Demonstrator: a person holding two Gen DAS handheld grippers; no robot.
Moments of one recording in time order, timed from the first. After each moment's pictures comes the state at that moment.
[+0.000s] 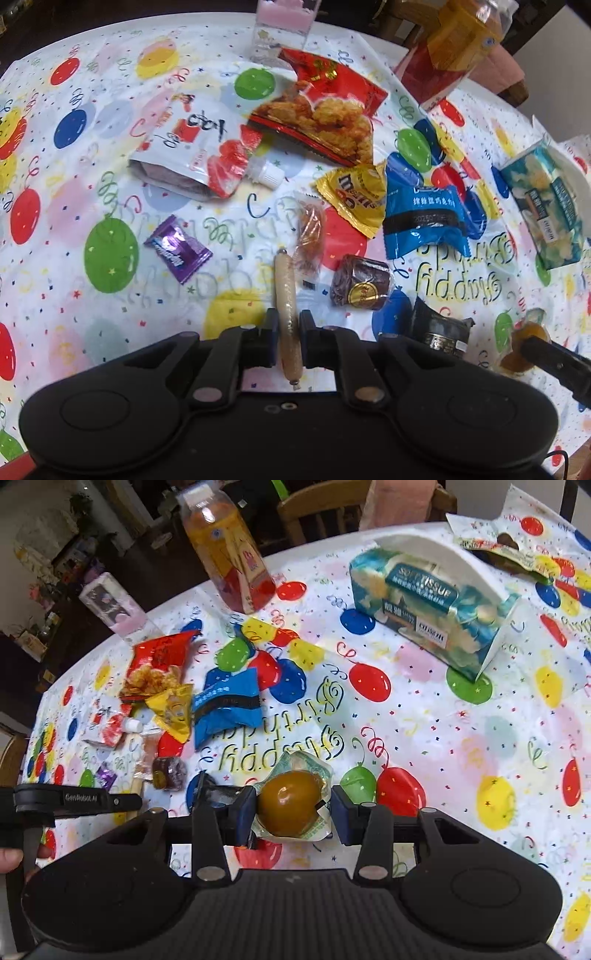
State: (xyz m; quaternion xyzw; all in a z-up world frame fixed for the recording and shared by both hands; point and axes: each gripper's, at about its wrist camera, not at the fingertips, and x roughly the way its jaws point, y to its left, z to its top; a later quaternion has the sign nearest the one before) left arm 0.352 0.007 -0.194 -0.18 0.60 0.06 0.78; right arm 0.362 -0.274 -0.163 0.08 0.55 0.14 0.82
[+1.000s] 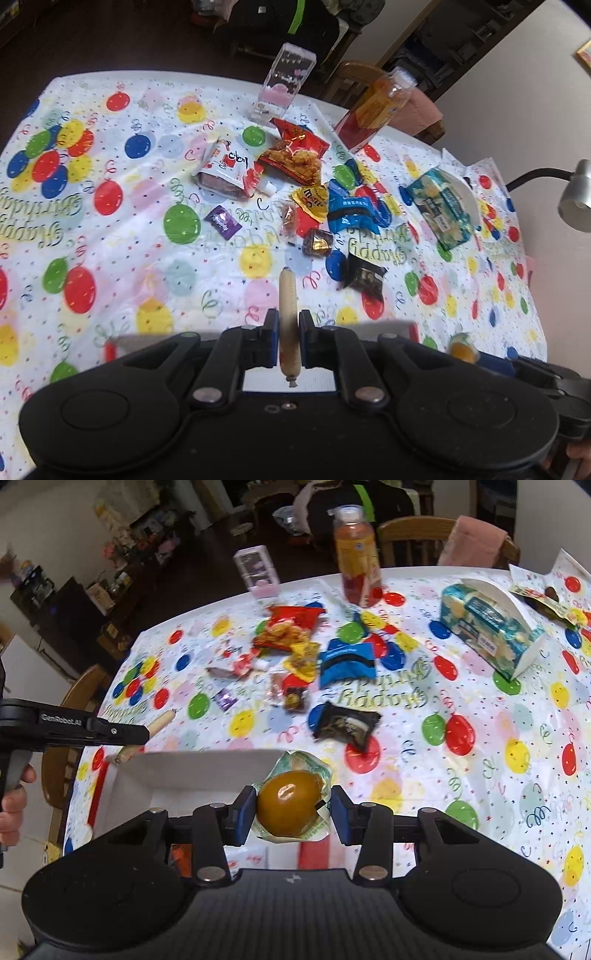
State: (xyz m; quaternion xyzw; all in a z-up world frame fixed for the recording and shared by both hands) left arm 0.215 0.059 -0.077 -0.22 0.52 -0.02 0.82; right arm 0.228 -0.229 -0.076 0.03 0.52 0.24 0.82
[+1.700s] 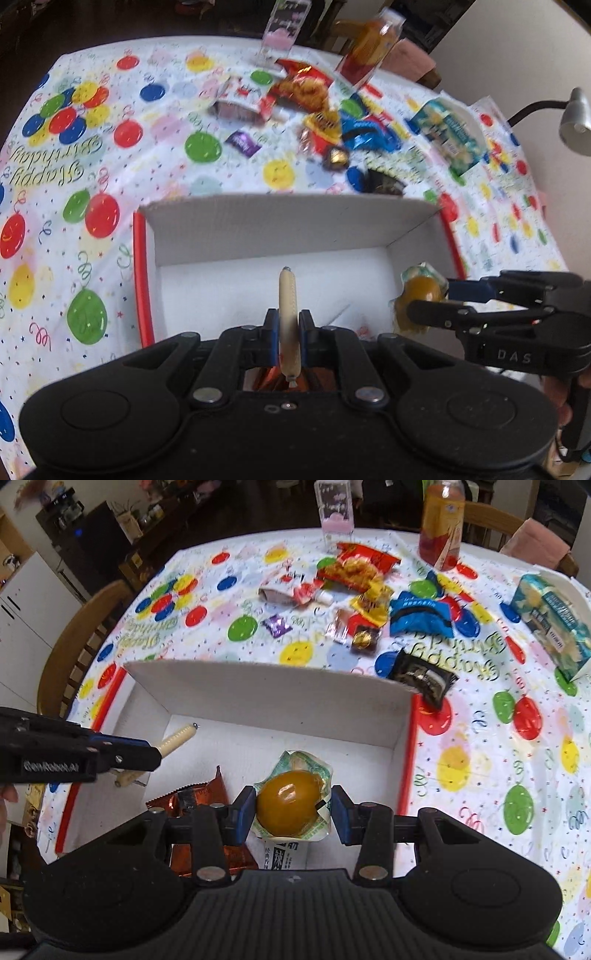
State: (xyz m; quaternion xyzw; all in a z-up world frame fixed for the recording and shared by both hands) left arm 0.146 0.049 -0.125 -0.16 0.55 -0.03 0.82; right arm 0.194 -0.155 -0.126 -0.07 0.56 0.29 0.78
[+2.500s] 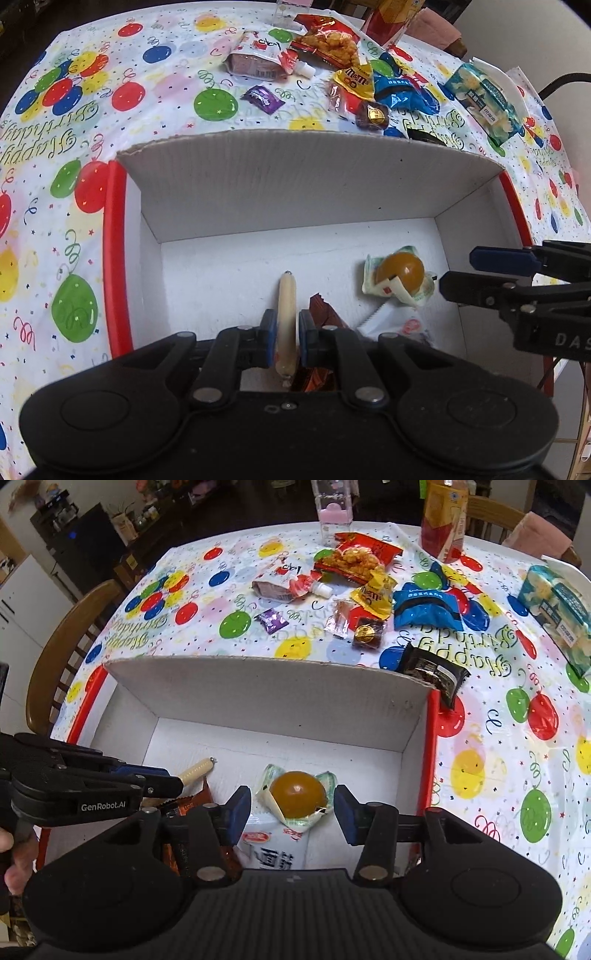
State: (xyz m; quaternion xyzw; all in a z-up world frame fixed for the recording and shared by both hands) left arm 0.155 0.041 -0.174 -0.14 0.58 -0.01 0.80; right arm 0.202 -0.149 -0.146 -0.05 0.55 0.28 0.78
